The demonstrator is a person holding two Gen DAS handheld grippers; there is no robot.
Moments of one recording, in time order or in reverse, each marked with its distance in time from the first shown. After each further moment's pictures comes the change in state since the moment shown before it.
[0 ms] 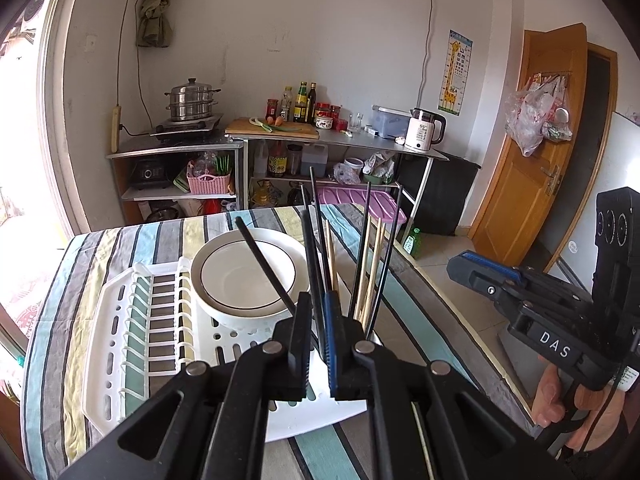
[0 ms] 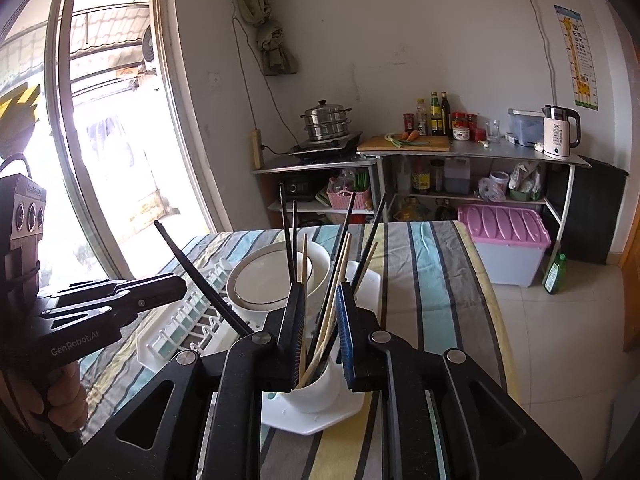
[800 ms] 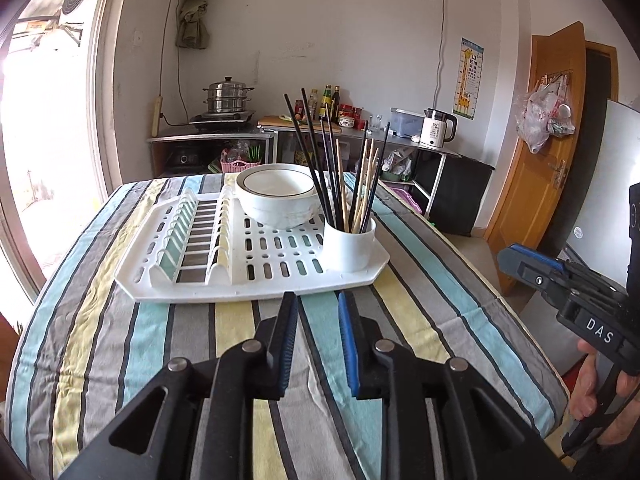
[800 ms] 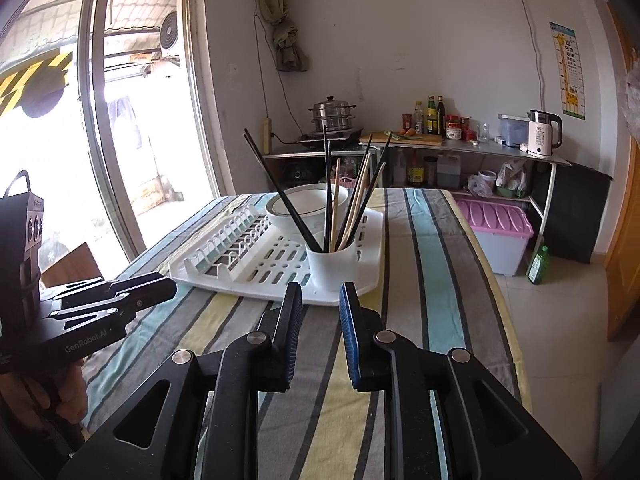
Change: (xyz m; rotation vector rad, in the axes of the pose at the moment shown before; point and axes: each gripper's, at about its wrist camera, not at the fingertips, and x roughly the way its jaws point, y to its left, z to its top) left arm -0.087 -0.013 -0.140 -0.046 -0.049 0.099; right arm -0.105 0.049 -0.117 -0.064 -0.004 -0.030
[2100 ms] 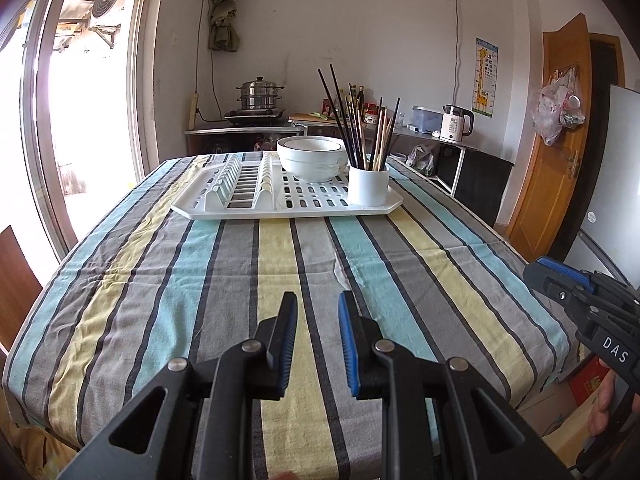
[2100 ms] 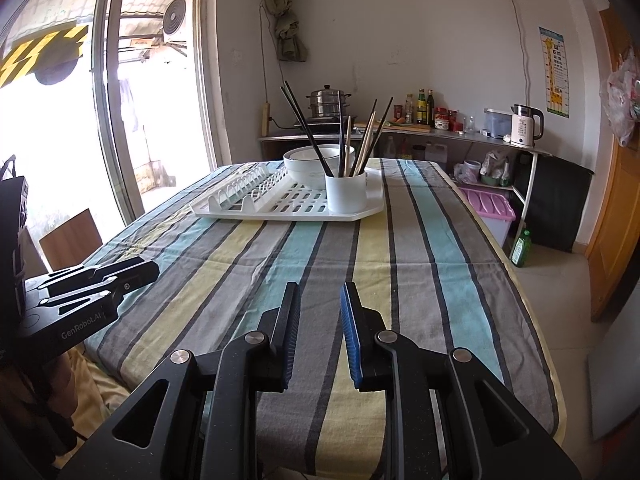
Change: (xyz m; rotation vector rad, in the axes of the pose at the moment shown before) left arm -0.065 -0.004 -0.099 -0.014 -0.027 0.108; right arm -0.057 0.044 -0.088 -0.023 0.012 -0.064
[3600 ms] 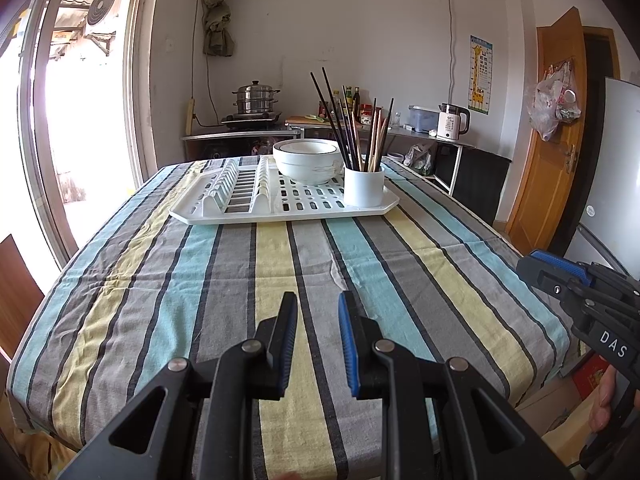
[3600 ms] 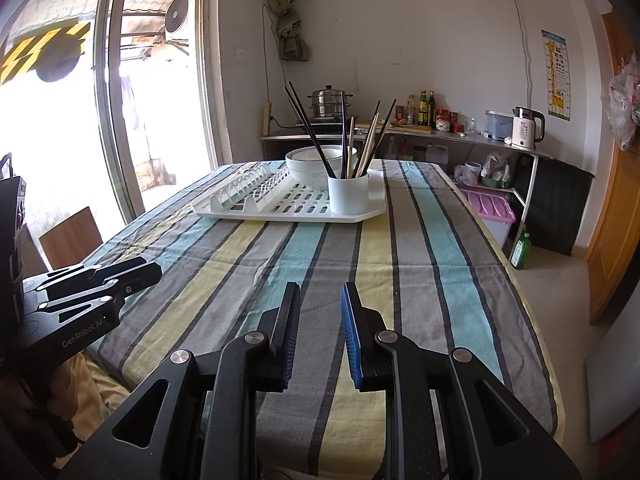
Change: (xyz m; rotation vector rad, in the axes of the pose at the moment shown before) left arm -0.004 -0.004 0.001 0.021 -0.005 -0.002; right arm 0.000 0.003 0.001 -0.006 0.004 -0.003
